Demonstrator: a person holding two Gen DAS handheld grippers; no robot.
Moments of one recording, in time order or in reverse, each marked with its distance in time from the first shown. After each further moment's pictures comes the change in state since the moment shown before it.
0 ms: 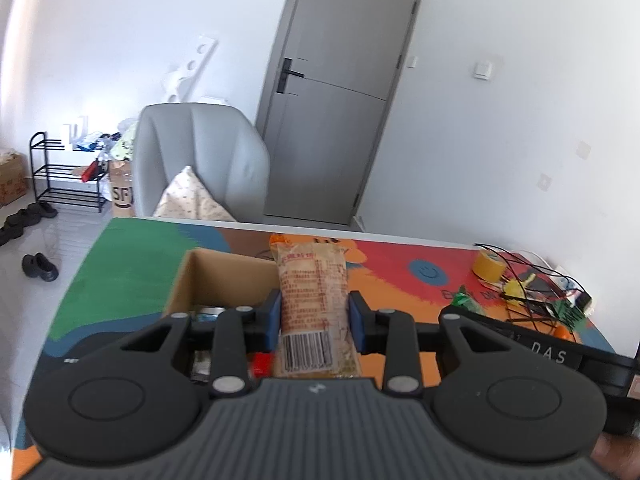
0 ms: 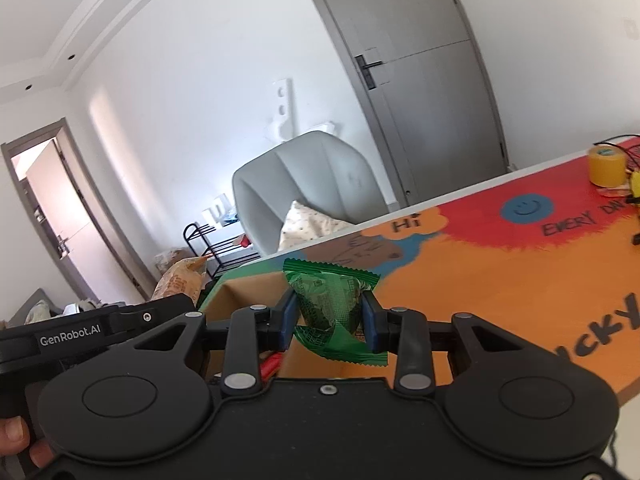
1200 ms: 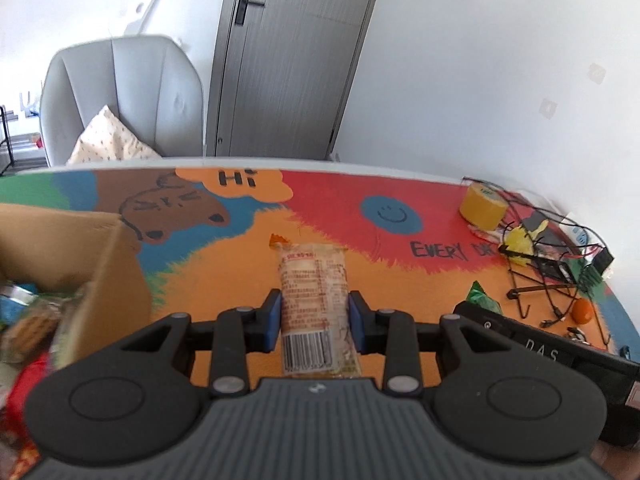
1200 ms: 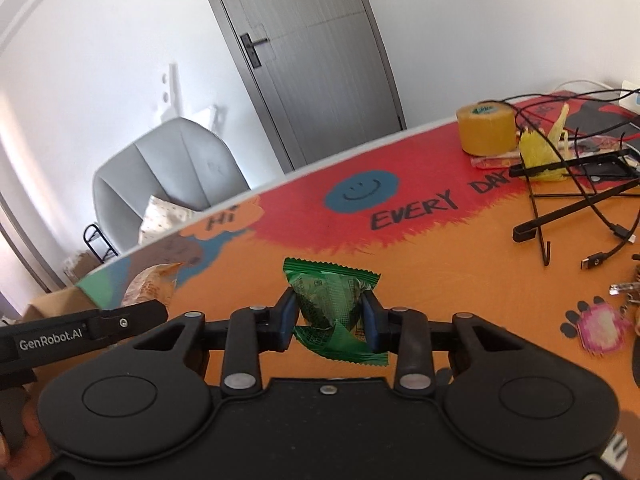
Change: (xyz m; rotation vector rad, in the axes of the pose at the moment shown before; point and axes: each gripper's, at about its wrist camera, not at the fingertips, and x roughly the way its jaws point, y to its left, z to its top) left arm 0.175 -0.121 -0.032 0.060 0.173 -0.035; right arm 0.041 -0.164 0.008 0.093 0.055 -0.271
